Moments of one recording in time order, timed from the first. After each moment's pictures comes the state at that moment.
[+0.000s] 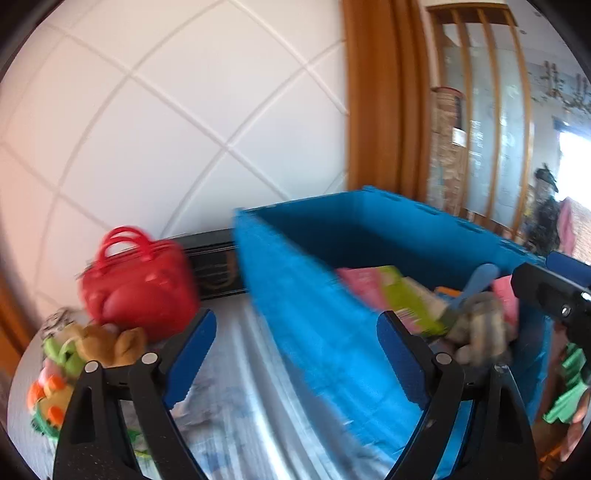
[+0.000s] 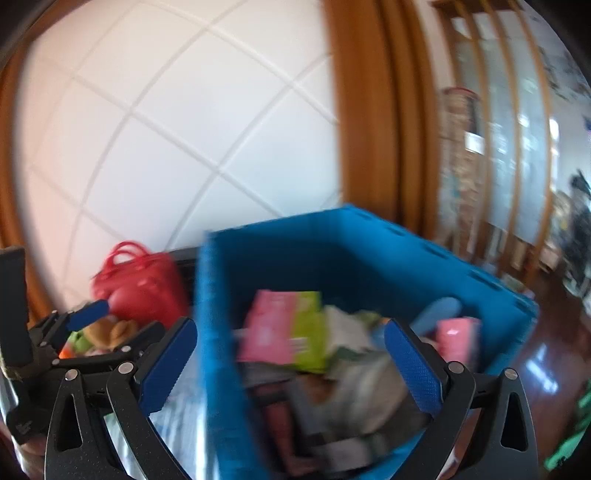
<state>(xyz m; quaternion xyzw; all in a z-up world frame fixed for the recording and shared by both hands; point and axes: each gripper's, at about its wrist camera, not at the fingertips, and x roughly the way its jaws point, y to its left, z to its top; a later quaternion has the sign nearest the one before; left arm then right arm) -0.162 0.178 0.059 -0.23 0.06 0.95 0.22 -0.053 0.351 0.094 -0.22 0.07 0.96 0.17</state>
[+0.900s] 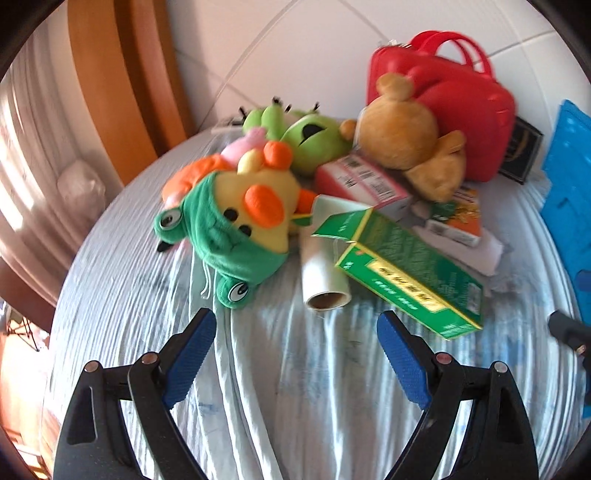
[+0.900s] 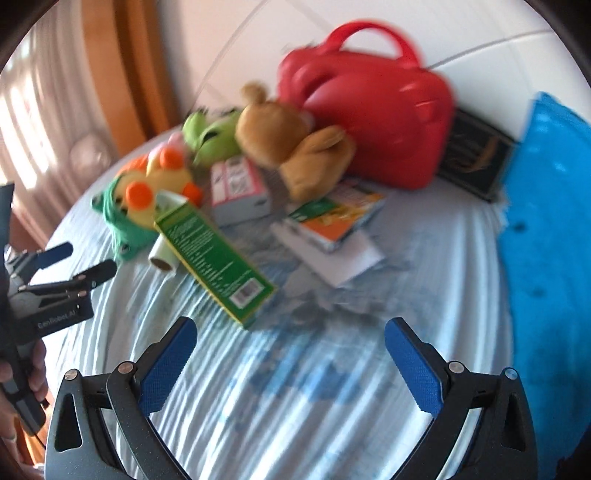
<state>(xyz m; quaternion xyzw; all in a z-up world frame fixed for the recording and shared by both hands) -0.228 -0.163 -0.157 -0.44 -0.03 0.89 -0.11 -0.276 0.068 -0.149 -0.46 -0.07 0.87 -0.15</state>
